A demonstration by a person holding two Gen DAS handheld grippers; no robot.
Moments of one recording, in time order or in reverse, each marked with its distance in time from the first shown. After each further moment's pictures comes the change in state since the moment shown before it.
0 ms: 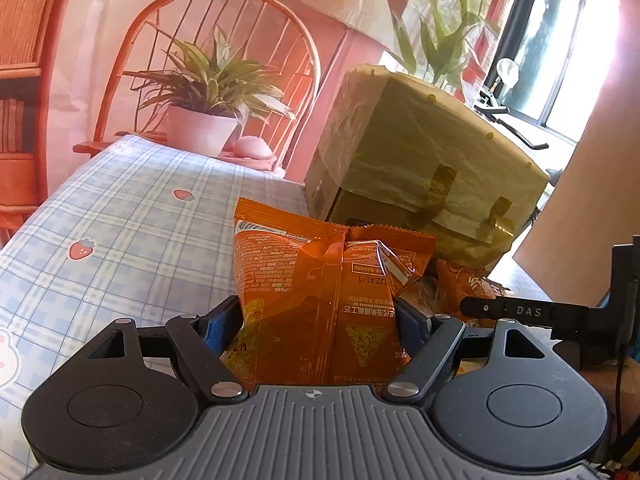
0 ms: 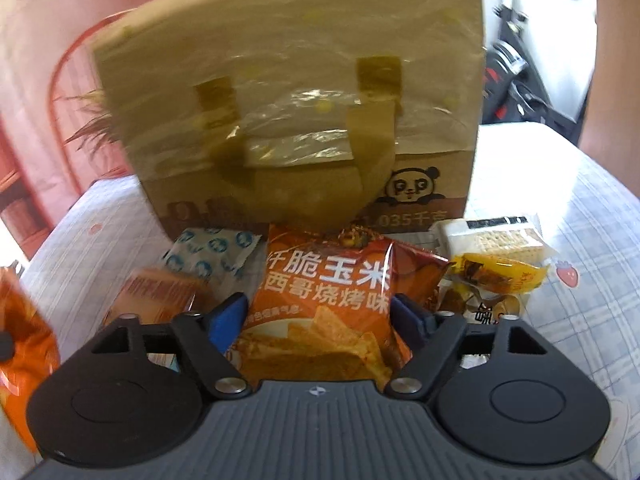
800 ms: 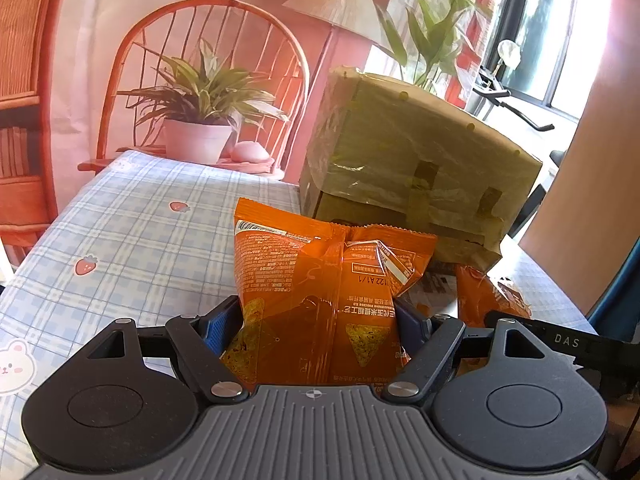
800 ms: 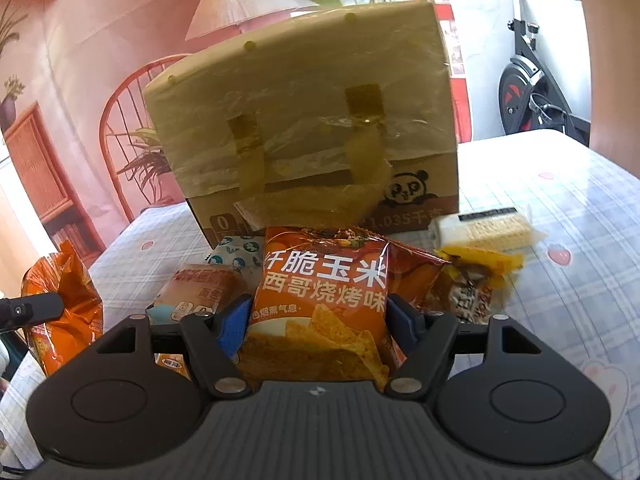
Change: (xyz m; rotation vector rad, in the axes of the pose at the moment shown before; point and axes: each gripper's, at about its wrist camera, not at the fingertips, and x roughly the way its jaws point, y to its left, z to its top) left arm -0.011 -0.028 0.013 0.064 0.028 0.051; right arm -0.049 -0.032 -0.028 0.079 -0.099 0.153
